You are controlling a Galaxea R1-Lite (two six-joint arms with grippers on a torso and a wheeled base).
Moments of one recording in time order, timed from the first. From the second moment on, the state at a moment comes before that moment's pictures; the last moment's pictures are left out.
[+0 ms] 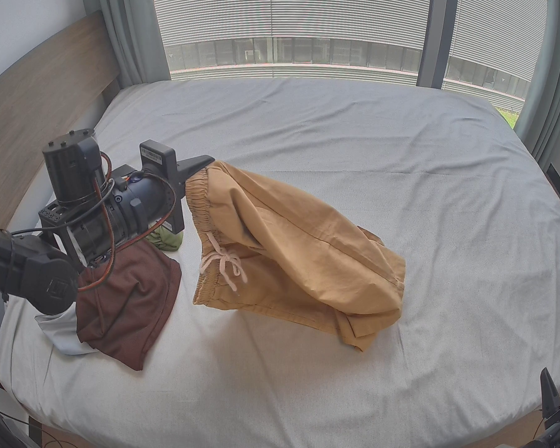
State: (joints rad) left arm -0.38 1.76 -0.88 -0.89 -0.21 -1.45; right arm 0.00 0.02 -0.02 0.00 -0.01 -0.01
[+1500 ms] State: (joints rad) left arm -0.27 2.10 -0.52 -1.55 -0.36 -0.91; right arm 0.01 0.09 -0.18 -0.03 0.03 0.03
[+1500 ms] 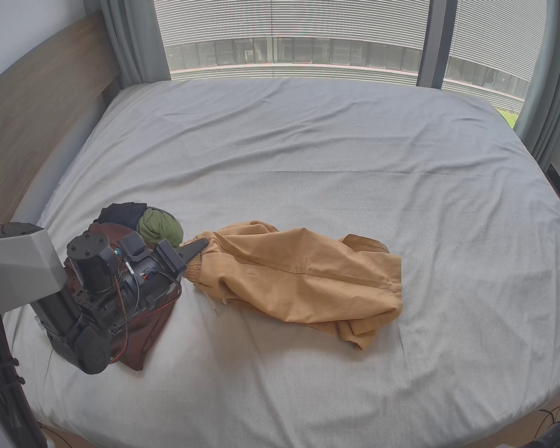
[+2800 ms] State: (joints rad) left arm -0.25 2.03 -0.54 -1.55 -0.43 -0.90; right arm 0.10 1.53 -0.49 -0.84 0.42 0.42
